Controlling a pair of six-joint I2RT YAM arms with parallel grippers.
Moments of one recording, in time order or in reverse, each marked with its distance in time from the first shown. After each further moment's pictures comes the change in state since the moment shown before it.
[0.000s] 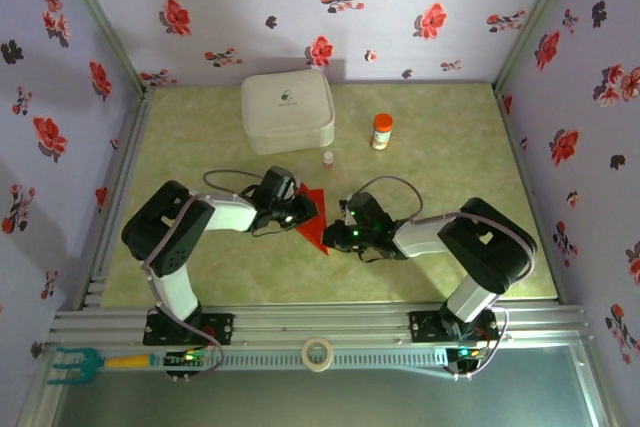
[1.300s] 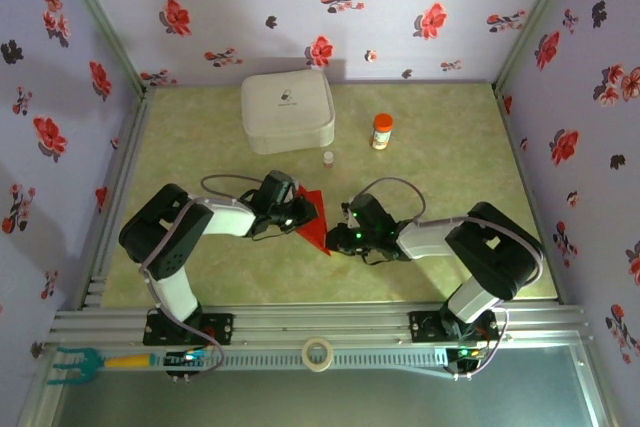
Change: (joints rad) left arm -0.016 -0.023 -0.040 0.039 -0.034 -0.041; right arm -0.001 -0.051 -0.019 -0.073 -0.005 -0.022
